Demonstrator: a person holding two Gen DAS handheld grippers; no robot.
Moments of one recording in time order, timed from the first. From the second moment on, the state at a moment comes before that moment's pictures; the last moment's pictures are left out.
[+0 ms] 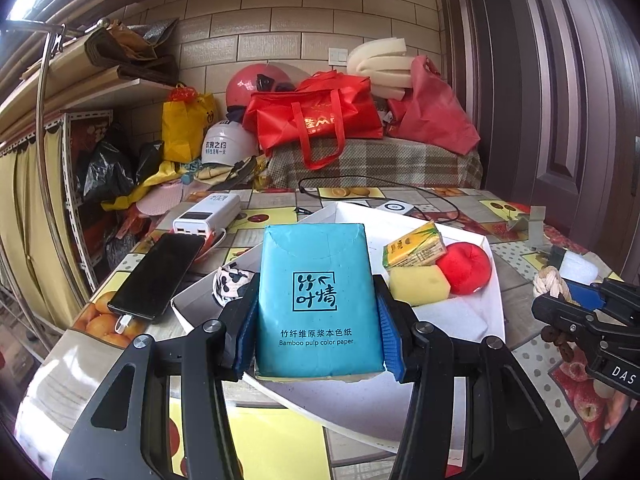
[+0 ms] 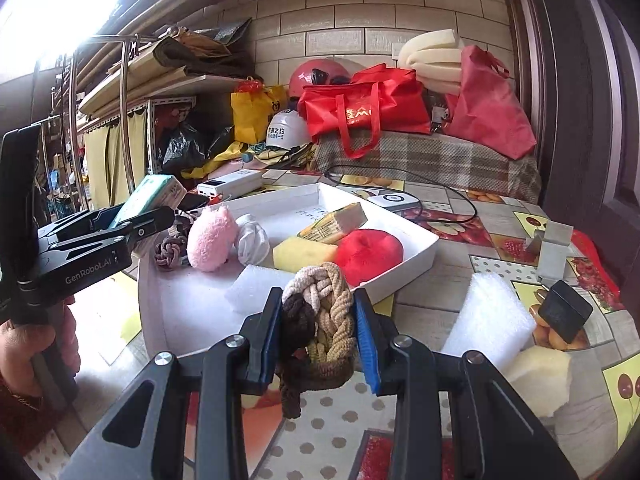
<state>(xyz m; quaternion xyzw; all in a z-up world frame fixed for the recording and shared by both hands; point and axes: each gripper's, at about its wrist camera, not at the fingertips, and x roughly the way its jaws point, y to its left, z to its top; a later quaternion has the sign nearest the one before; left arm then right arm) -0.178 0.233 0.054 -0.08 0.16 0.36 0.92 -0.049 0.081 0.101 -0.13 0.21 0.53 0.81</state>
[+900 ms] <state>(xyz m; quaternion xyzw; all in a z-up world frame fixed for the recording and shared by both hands) -0.123 0.278 0.040 -0.09 0.26 0.32 0.91 -0.047 0.189 0.075 -0.22 0.28 0.57 0.74</state>
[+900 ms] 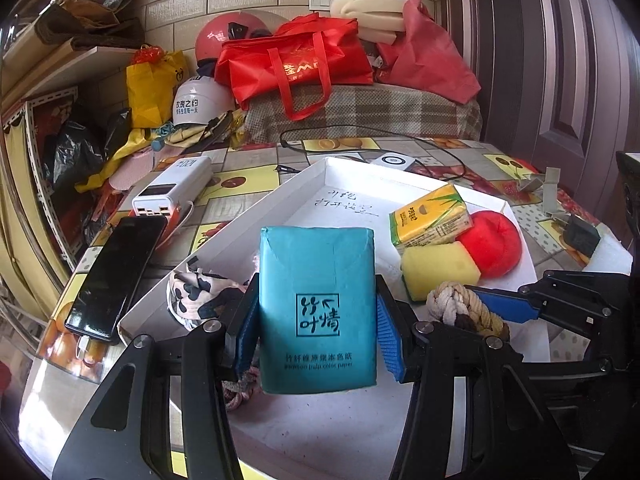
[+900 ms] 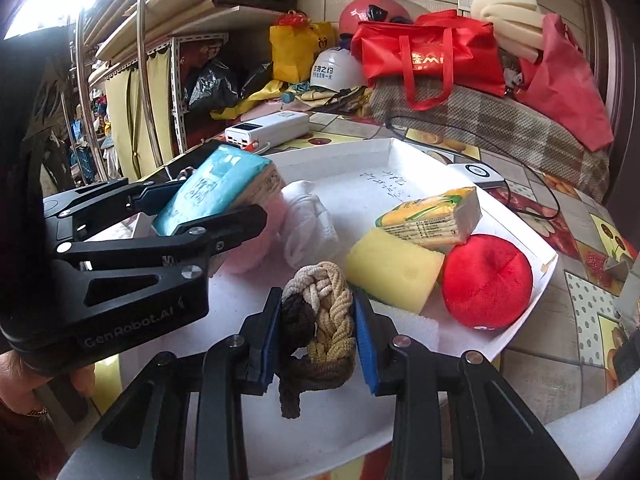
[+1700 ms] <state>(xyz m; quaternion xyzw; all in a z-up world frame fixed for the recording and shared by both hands) -0.123 0.281 0.052 -0.06 0.21 0.36 0.91 -0.020 0.198 0.092 -0.16 0.23 0.53 0.80</state>
